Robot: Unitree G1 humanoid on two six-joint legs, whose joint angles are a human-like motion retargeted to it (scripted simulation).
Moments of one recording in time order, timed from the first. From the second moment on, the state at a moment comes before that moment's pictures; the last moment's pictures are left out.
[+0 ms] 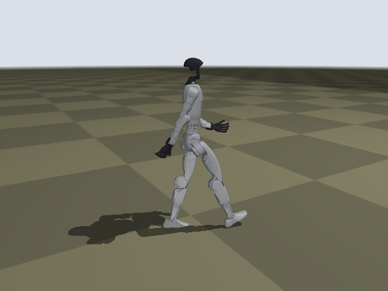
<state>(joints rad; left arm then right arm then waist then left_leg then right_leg) 0.11 0.01 0.05 0.55 -0.60 -0.32 -0.62 0.36 -0.07 -0.38 1.70 -0.85 0.02 0.16 -0.29 0.07 -0.02 0.17 -0.23 -0.09 0.11 -0.22 0.24 -0.49 -0.05 0.05 0.03 -0.04 0.21</state>
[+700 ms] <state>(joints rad) 0.24 -0.12 0.17 0.57 -0.56 -0.34 -0.53 -0.34 -0.38 -0.38 1.25 -0.57 -0.11 0.02 0.04 -0.09 -0.07 -0.44 -0.05 0.63 0.11 -0.14 0.23 0.15 0.04 -0.23 0.11 -0.03 0.01</state>
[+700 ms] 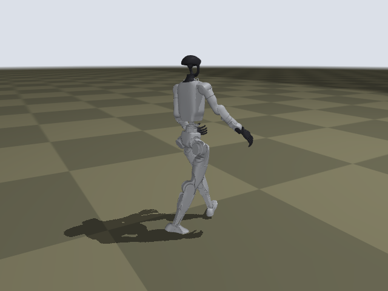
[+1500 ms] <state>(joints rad) 0.22 -0.11 0.09 0.68 -0.63 -0.34 -0.53 0.09 -0.20 -0.40 1.70 -0.63 0.06 0.21 -0.34 0.02 -0.11 -0.06 -0.04 0.03 0.93 0.48 -0.15 -0.33 -0.10 -0.14 0.26 -0.04 -0.02</state>
